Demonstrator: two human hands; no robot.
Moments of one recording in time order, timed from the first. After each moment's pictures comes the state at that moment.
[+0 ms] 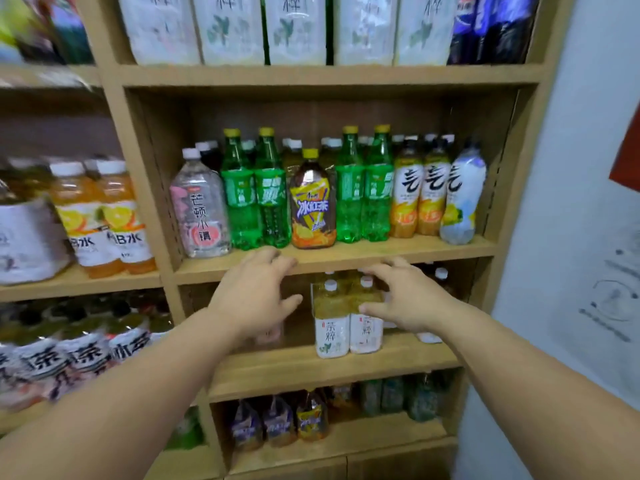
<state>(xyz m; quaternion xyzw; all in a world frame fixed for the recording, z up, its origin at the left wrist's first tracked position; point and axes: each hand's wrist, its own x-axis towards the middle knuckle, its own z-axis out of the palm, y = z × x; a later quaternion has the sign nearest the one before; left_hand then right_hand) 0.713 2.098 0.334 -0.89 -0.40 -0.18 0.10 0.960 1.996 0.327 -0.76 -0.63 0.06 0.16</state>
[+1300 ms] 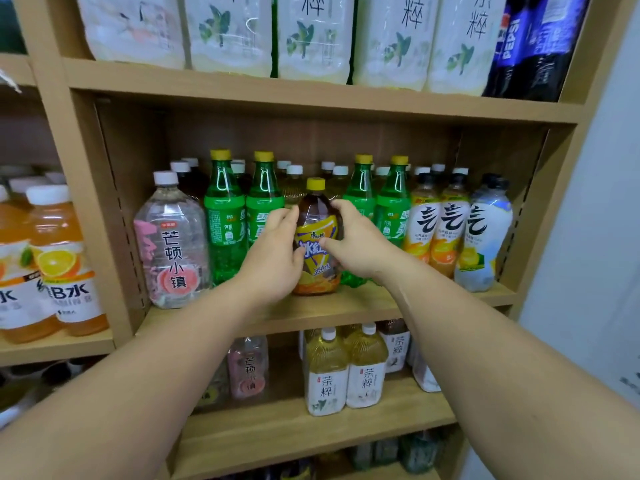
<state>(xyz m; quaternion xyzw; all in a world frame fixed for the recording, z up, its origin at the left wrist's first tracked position) 0.783 2.221 0.388 -0.86 -0.33 -0.38 -0.12 0.937 2.156 0.418 -0.70 -0.61 0.06 0.37</state>
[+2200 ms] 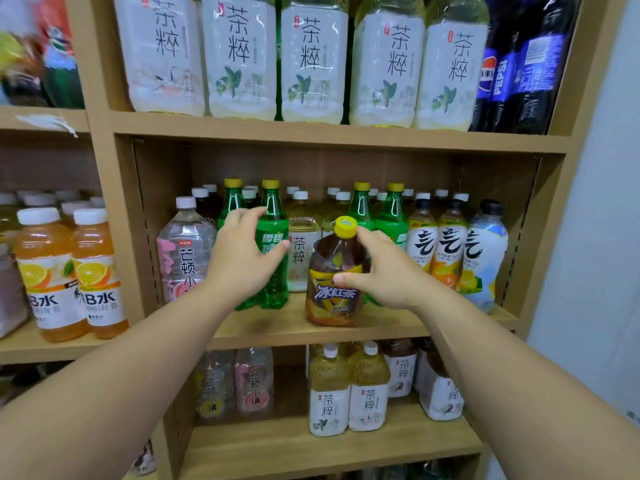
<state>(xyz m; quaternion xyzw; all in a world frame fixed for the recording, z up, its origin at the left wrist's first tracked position) 0.746 2.214 0.415 -0.77 -0.42 -0.47 -0.06 0.970 2.103 0.424 -0.66 -0.68 0.01 0.32</state>
